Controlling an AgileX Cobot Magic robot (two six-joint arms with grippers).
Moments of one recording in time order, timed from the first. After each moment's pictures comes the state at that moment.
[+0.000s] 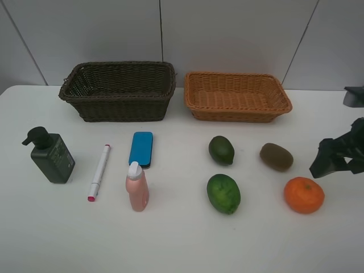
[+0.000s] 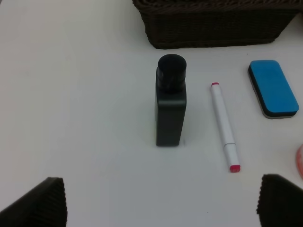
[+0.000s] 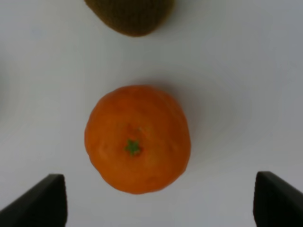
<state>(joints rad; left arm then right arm) -0.07 0.00 -0.51 0.00 1.07 -0.04 -0.02 1.34 -0.69 0.11 0.85 -0.27</state>
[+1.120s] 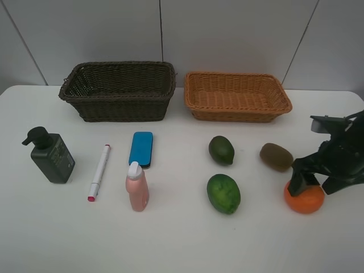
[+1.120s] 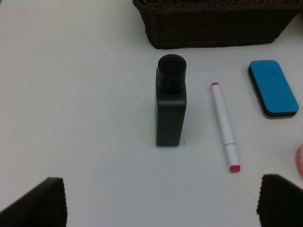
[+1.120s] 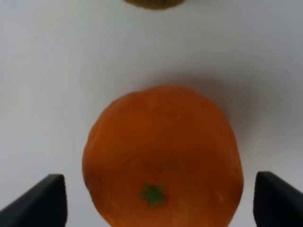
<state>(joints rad) -0.07 0.00 -0.51 0.00 1.07 -0.04 0.02 1.62 -0.69 0.17 0.77 -0.27</state>
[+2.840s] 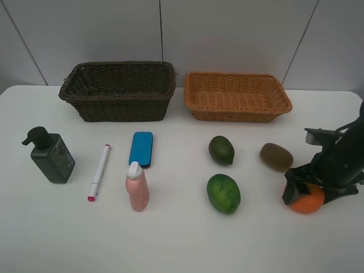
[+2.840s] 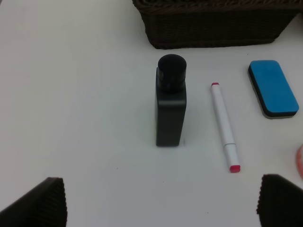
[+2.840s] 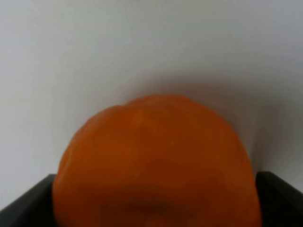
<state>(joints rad) -0.07 0.00 -0.51 0.00 1.07 -0.04 0.02 1.70 -0.65 0.20 0.67 -0.27</state>
